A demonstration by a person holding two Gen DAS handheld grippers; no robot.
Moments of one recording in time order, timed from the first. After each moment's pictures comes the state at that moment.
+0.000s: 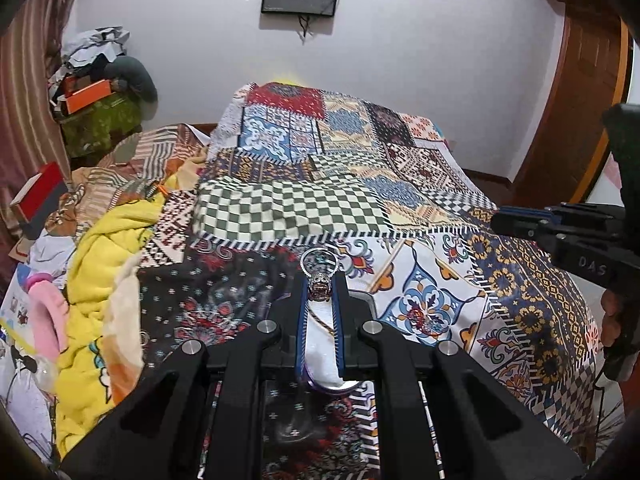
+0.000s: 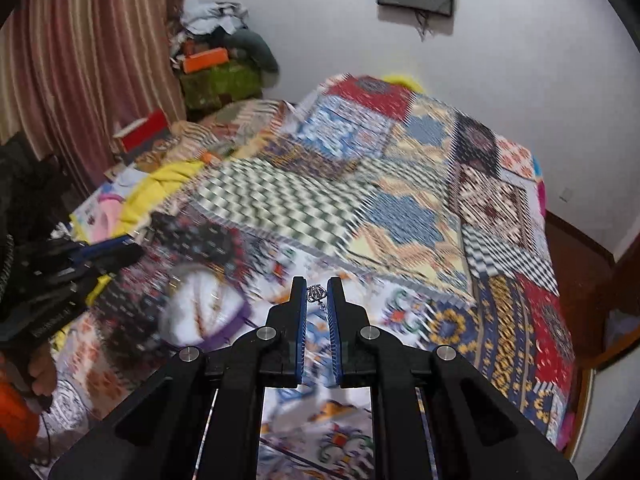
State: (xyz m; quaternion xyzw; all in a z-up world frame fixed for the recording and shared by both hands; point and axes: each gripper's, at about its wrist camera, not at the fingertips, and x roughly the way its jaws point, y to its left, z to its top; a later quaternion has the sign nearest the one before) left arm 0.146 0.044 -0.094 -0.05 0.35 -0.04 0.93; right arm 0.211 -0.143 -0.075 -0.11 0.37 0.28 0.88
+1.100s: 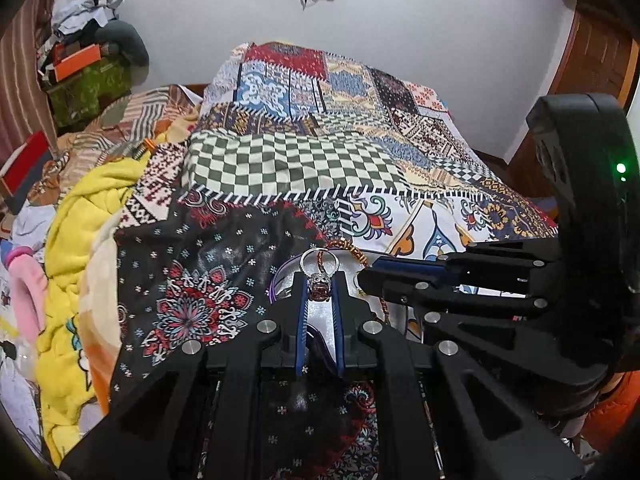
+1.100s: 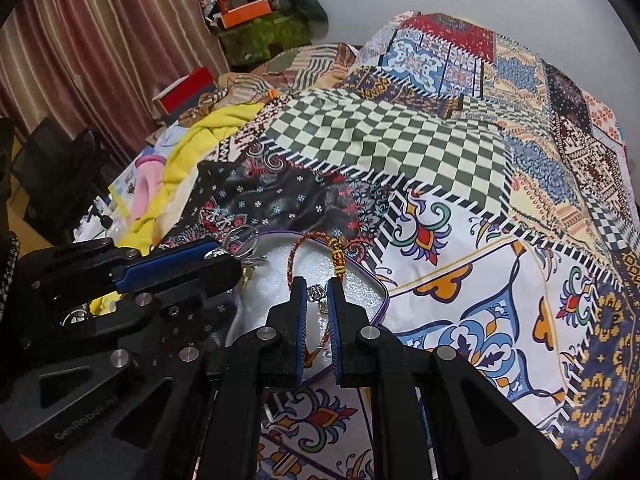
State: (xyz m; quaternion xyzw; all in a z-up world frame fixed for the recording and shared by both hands) left arm 0.166 0.058 -0.143 -0.07 0.41 -0.06 0.91; right arm 0.222 -0.056 -0.161 -0.08 0.46 0.35 0.81
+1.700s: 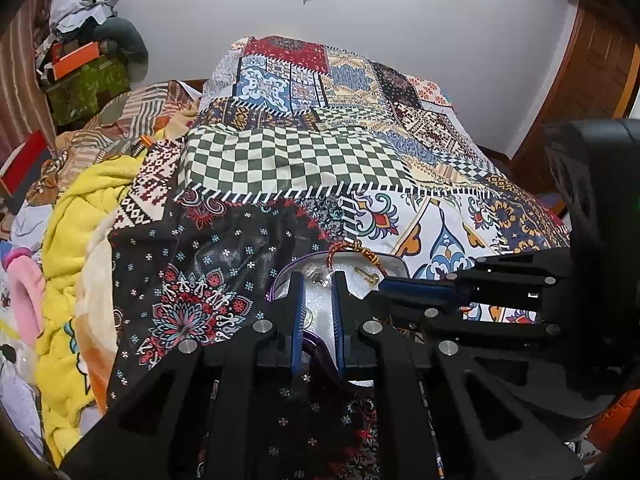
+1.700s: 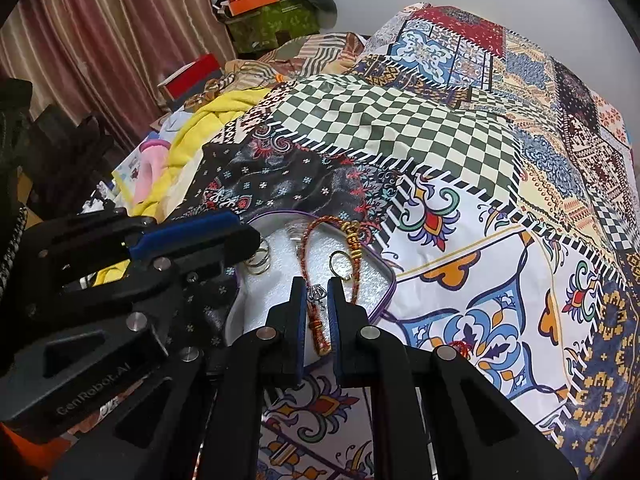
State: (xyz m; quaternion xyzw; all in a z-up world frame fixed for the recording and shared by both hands) left arm 0.174 0.058 -0.145 -0.06 0.42 -0.05 0.91; right arm 0.218 -0.055 -0.165 -0.10 0.47 0.36 0.80
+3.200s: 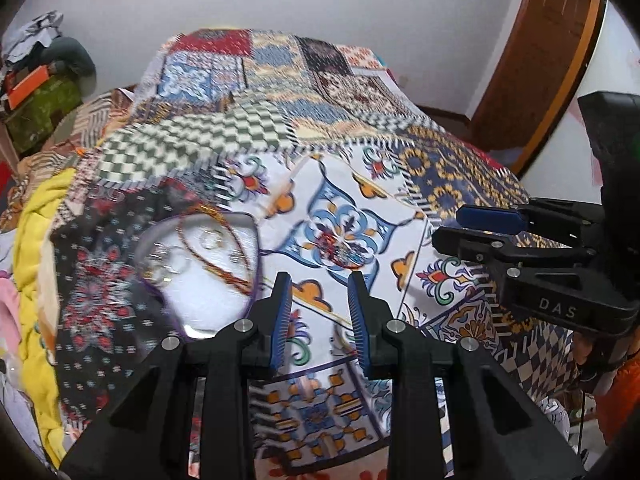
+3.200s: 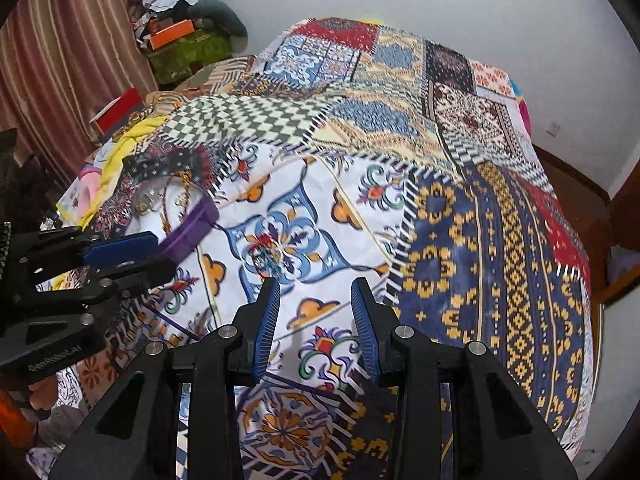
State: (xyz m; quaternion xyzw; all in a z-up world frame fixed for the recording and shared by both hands) left arm 0.148 -0.043 -0.147 -0.02 0.45 -0.13 0.89; right arm 0.189 -0.195 -0.148 -0.08 0.45 0.22 0.86
